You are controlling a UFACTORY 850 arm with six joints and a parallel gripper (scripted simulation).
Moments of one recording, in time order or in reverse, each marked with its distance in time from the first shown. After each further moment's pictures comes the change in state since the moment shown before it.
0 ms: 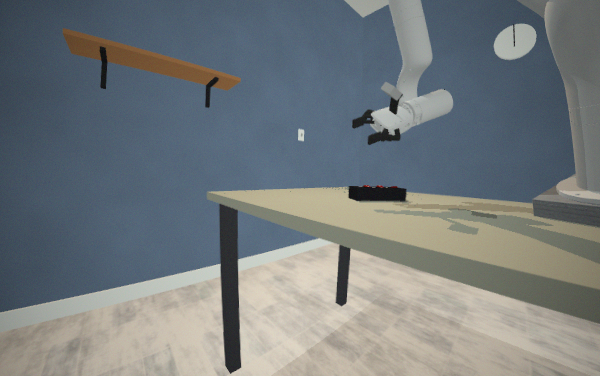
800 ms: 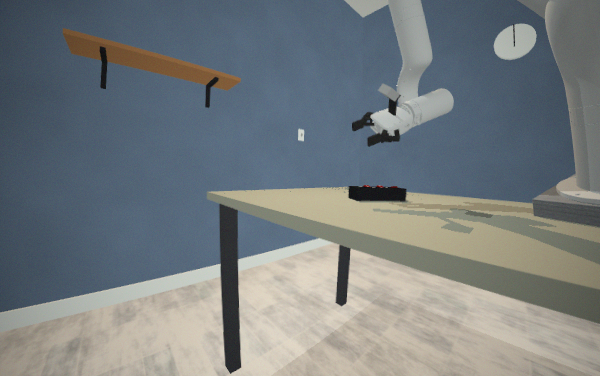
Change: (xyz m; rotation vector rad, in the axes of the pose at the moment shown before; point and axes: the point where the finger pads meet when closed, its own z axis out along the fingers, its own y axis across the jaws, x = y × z) arm -0.006 -0.002 0.002 -0.005 -0.039 0.052
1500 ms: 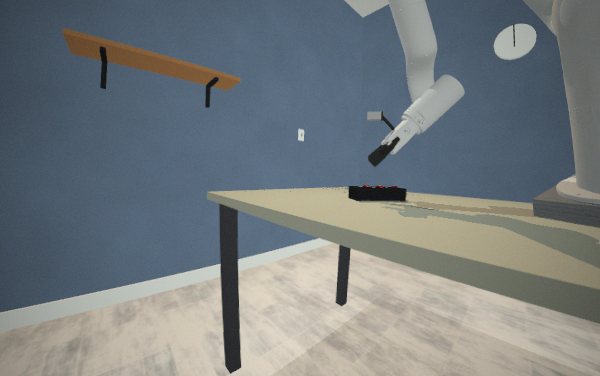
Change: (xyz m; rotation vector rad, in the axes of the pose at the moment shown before) arm -0.080 -0.046 -0.010 -0.239 -0.519 0.804
